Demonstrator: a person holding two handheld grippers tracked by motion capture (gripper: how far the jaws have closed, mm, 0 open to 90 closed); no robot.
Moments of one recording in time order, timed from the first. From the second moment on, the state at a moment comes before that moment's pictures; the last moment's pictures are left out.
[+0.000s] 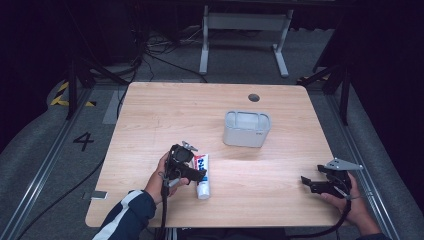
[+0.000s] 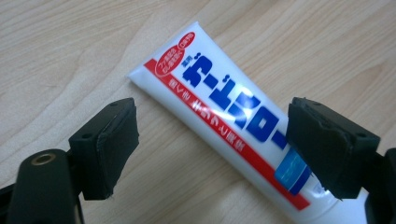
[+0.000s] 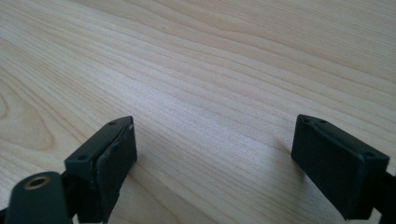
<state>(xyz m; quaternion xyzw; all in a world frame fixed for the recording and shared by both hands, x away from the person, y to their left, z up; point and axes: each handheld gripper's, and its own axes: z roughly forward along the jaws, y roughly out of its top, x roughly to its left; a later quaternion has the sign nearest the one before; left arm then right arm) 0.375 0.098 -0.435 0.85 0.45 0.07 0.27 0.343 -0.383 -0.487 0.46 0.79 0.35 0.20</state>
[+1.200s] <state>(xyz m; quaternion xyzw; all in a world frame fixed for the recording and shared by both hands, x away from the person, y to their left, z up) 0.413 0.070 -0.450 0.85 0.49 0.04 0.17 0.344 -0.383 -0.487 0.45 0.79 0.35 0.20</state>
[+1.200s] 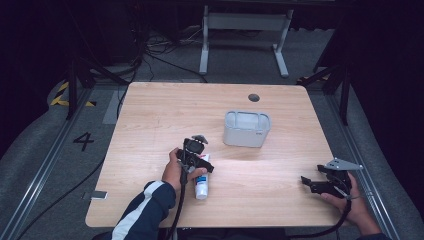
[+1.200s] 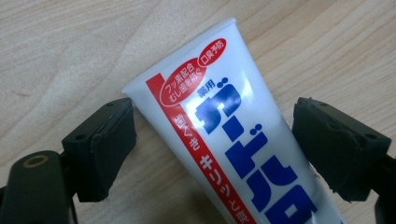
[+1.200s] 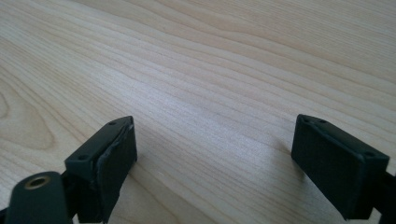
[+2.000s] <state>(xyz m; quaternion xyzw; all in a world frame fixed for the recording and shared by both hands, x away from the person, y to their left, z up) 0.414 0.065 -0.443 0.91 0.39 0.03 0.14 0.344 -0.383 -0.487 0.45 0.80 0.35 0.20</state>
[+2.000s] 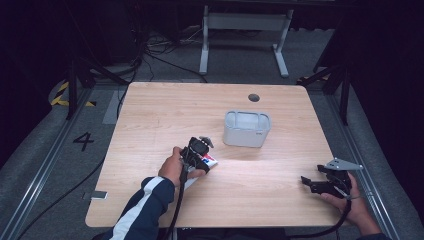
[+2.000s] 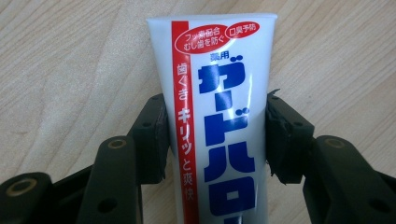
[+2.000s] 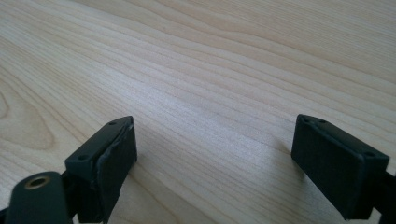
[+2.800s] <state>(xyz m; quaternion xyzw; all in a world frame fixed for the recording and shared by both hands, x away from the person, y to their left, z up) 0.405 0.077 -0.423 0.91 0.36 0.04 0.19 0.344 -0.383 -0.487 0.45 0.79 0.35 0.20</state>
